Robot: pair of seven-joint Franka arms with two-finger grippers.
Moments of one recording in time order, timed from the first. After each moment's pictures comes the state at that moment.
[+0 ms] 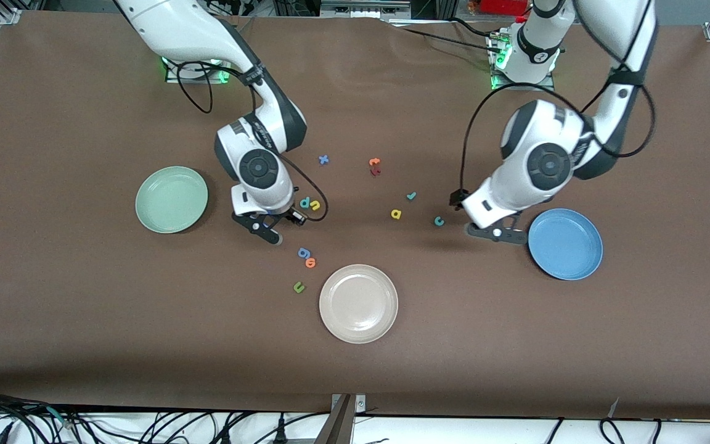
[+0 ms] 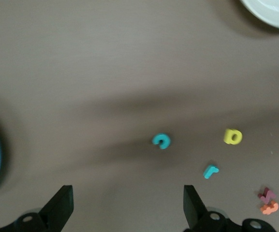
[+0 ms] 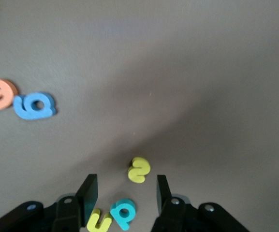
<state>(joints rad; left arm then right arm) -0.35 0.38 -0.06 -1.85 -0.10 2.11 -0.09 0.57 0.62 0.02 -1.75 -0.02 2.26 1.18</state>
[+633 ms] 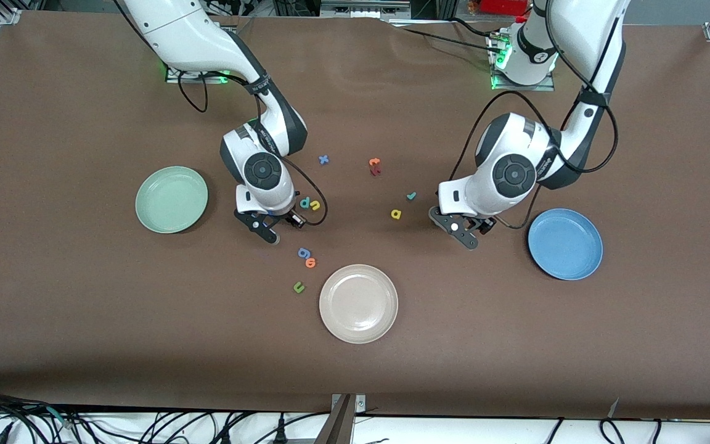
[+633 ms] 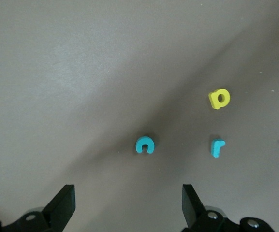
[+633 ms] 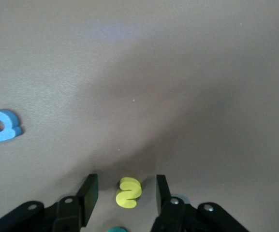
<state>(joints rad) -0.37 0.46 -0.06 -1.85 -0.10 2.18 0.34 0.58 0.63 -0.01 -1.81 -0.02 2.36 1.24</state>
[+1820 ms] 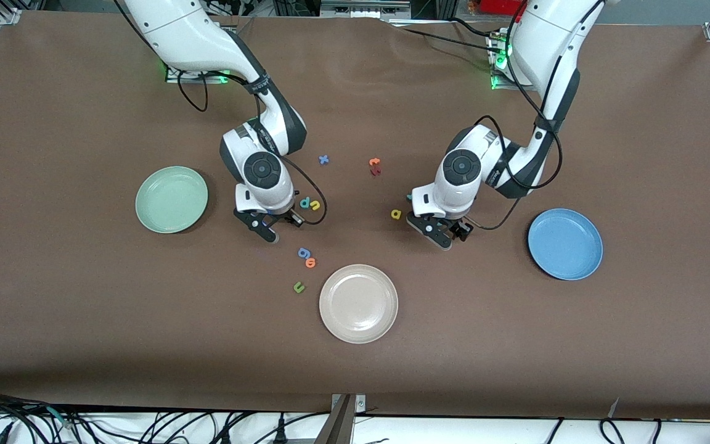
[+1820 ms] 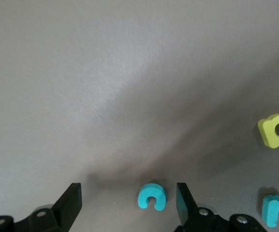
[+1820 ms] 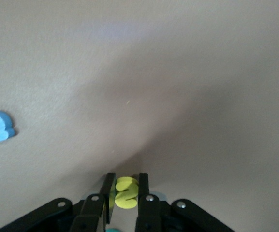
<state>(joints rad) -0.44 0.57 -0.06 -1.95 0.17 2.48 0.07 0.58 0.61 -0.03 -1.82 -0.02 2.31 1.18</state>
